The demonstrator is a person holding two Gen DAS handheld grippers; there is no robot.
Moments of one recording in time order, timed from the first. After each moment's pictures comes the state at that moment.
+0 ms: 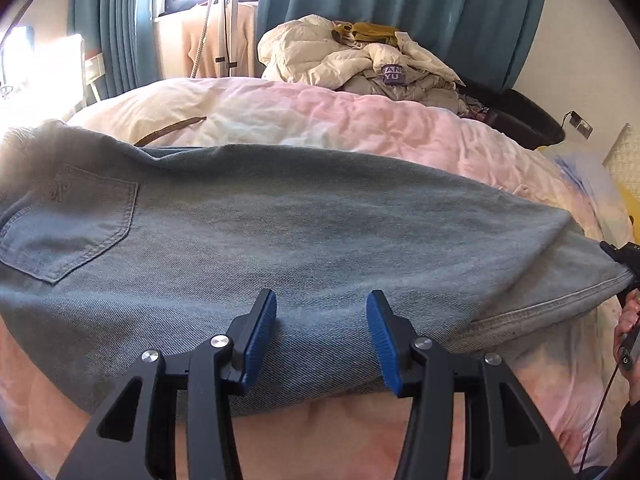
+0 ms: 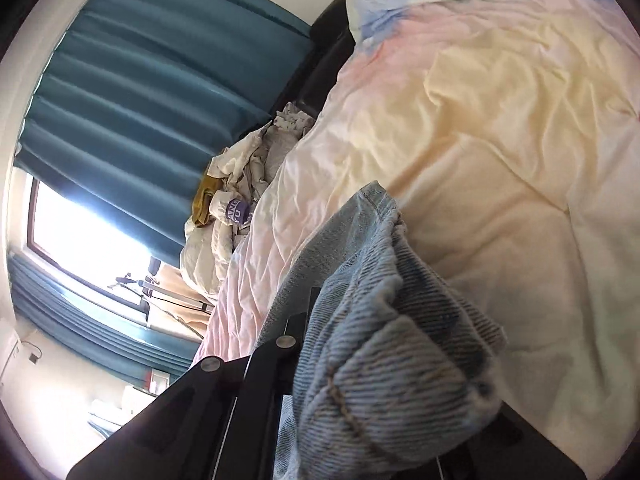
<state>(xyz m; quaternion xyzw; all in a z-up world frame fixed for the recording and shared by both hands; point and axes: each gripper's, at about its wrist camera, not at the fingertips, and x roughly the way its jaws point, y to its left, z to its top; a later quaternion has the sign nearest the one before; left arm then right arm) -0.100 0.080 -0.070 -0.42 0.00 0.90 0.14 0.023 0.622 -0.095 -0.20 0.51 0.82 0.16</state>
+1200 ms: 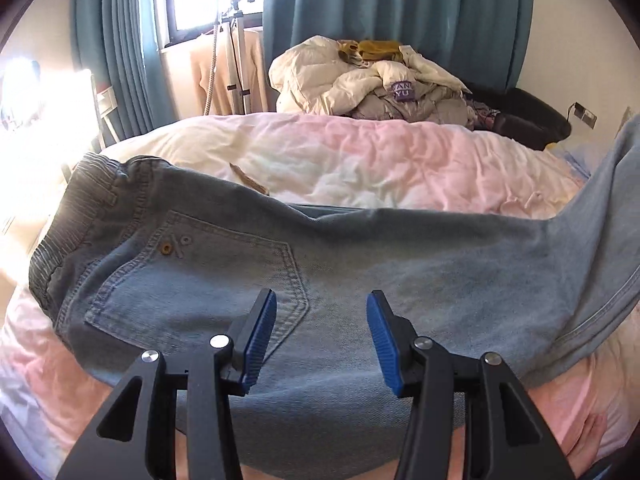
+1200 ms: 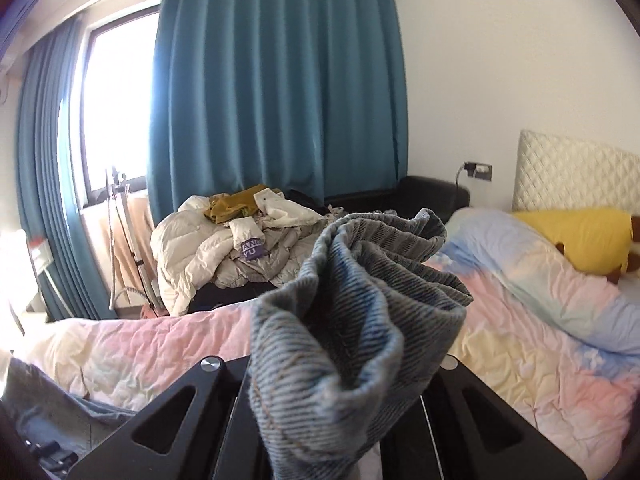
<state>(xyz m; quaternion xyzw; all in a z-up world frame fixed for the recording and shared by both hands) -0.106 0.035 -0.032 -0.40 0.03 0.91 0.12 -0.015 0.412 0.139 -0.16 0.05 0.95 0.24</state>
